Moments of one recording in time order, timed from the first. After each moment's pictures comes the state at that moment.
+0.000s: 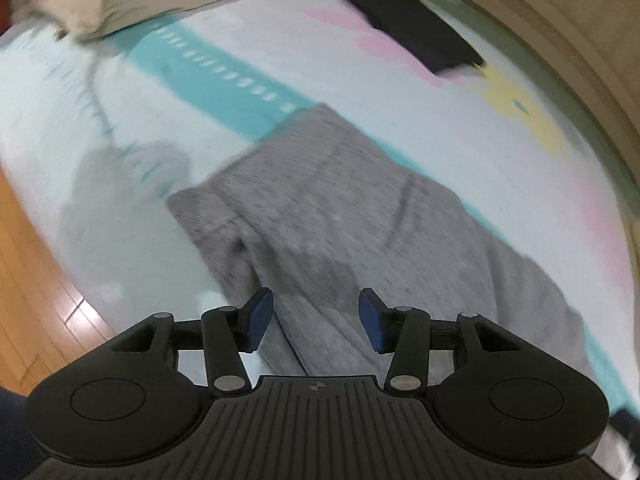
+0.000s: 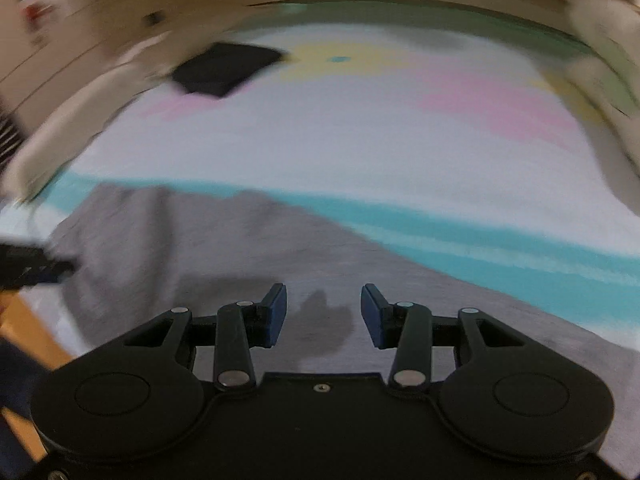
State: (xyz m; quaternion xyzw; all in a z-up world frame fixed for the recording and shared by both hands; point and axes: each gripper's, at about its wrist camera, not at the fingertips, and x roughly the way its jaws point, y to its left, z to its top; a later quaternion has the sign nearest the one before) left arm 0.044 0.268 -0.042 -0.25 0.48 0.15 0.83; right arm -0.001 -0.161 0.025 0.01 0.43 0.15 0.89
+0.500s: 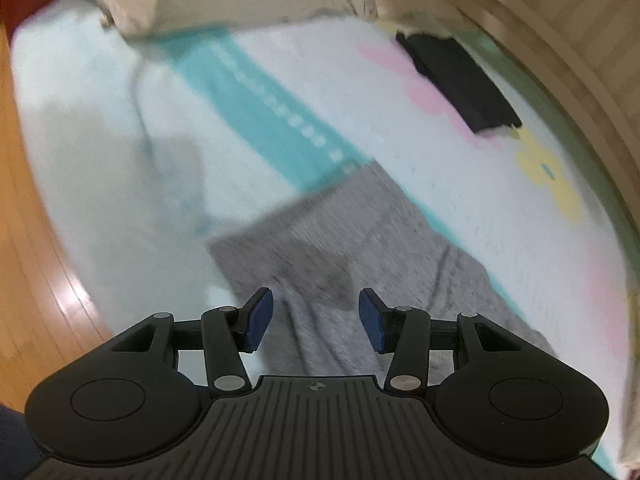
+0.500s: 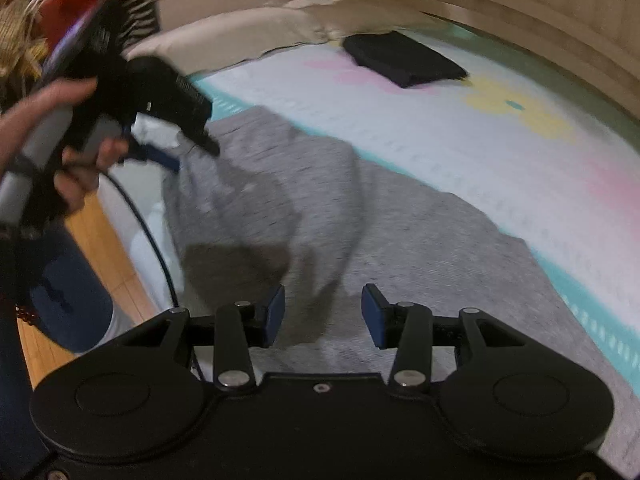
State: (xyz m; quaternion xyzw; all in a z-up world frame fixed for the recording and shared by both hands) left arm 0.042 0.299 -0.029 -0.28 0.44 0.19 0.83; right arm -0.044 -0.035 0.000 -0.14 0.38 0.31 0.86
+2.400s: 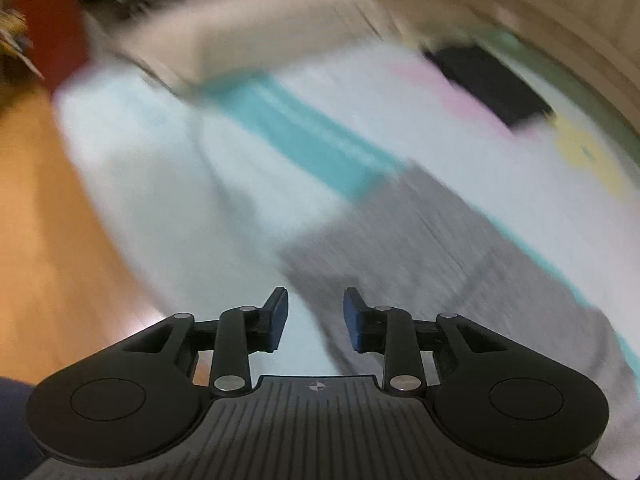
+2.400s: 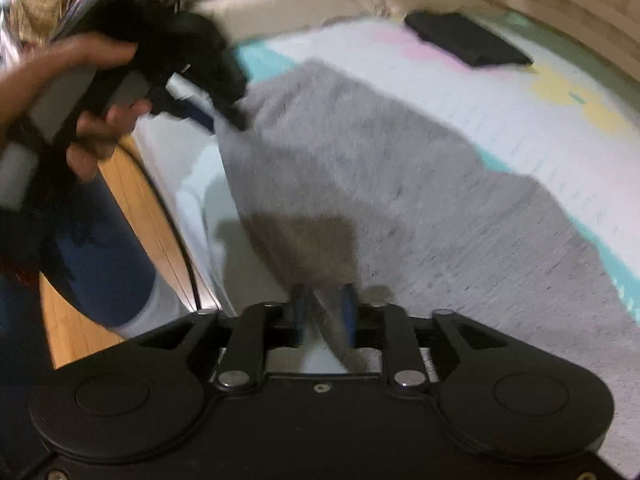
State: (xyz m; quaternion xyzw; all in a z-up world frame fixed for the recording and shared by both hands) left arm 0.019 0.286 -0.008 -0.17 0.43 0.27 0.84; right arm -0.058 -0.008 -0.016 -0.14 0.40 0.37 0.83
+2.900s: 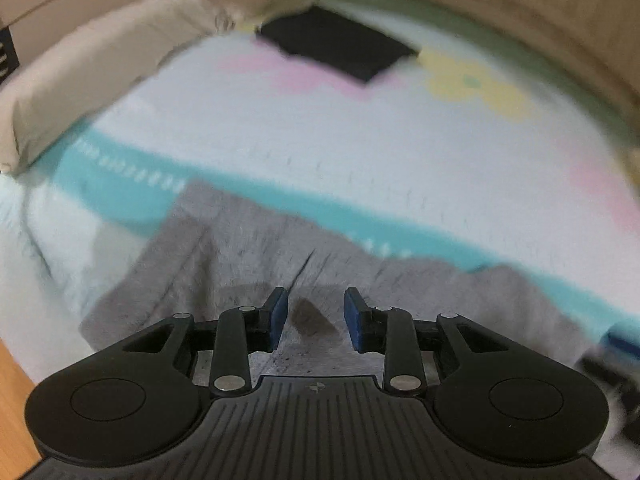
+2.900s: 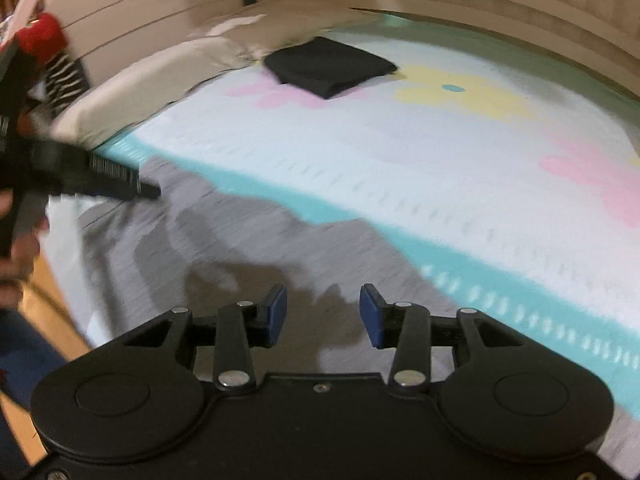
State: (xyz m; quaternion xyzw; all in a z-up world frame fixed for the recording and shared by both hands) left arm 0.111 0.212 -0.040 -0.09 0.49 0.09 0.86; right arm 0.046 -0.074 0.013 -0.06 0.40 0.24 0.88
